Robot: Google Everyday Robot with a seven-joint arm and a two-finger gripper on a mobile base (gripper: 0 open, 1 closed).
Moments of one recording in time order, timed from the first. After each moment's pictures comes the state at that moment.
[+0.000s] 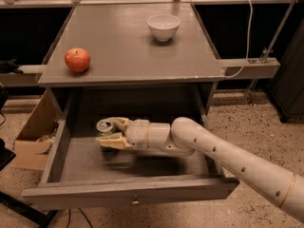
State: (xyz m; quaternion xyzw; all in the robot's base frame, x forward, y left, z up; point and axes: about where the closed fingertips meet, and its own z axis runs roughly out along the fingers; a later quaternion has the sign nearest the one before) arm 0.538 0.148 0.687 -0.47 0.57 0.44 0.51
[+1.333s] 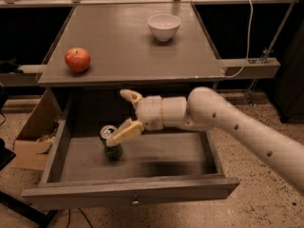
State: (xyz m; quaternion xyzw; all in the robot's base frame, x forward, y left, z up) arm 0.528 0.112 0.771 -0.52 0.56 0.42 0.49
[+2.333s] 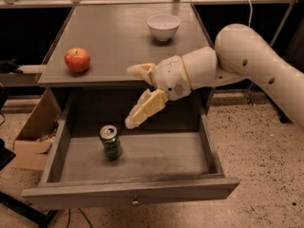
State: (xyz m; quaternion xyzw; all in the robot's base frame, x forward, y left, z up) arm 0.493 0.058 0.887 -0.60 0.57 0.41 0.38
